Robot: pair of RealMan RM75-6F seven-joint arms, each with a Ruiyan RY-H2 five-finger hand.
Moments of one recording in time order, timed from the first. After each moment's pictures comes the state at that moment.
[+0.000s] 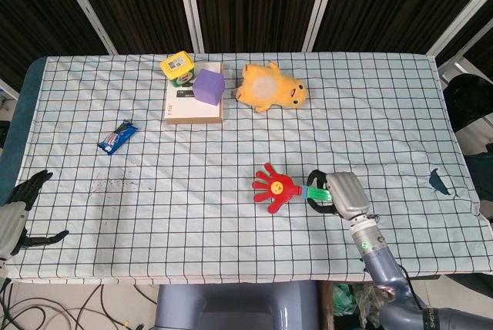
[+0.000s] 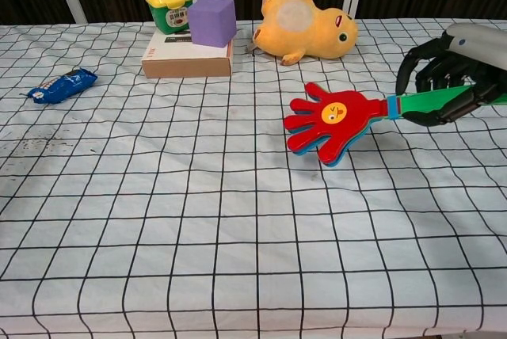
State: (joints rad) left arm -0.15 -0.98 -0.02 -1.77 1.43 1.30 -0.27; right arm 0.48 -1.41 0.21 -1.73 -1.21 1.12 -0.22
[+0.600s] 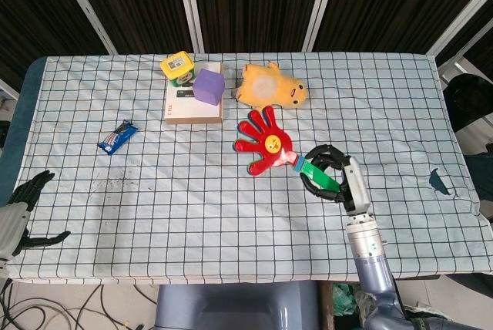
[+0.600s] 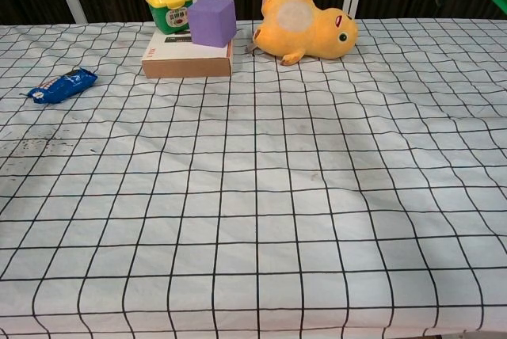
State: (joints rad) left arm -0.15 -0.98 -0.01 -1.77 1.44 1.30 -0.27; right arm 0.41 -1.47 0.37 -1.93 -1.28 1.33 0.46
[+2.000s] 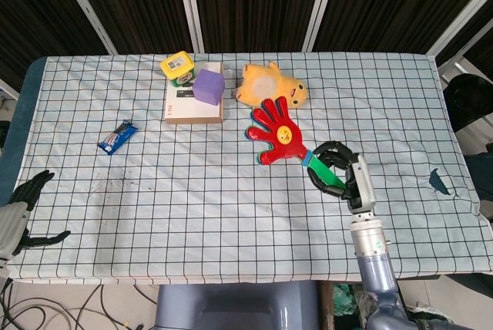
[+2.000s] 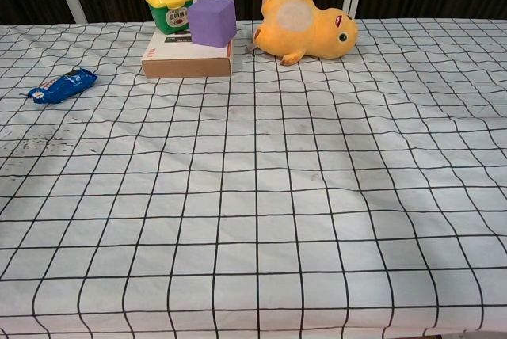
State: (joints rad) left arm -0.15 -0.99 -0.01 -1.76 1.44 1.30 -0.28; right arm 0.38 -1.46 0.42 -1.98 -1.21 1.30 0.54
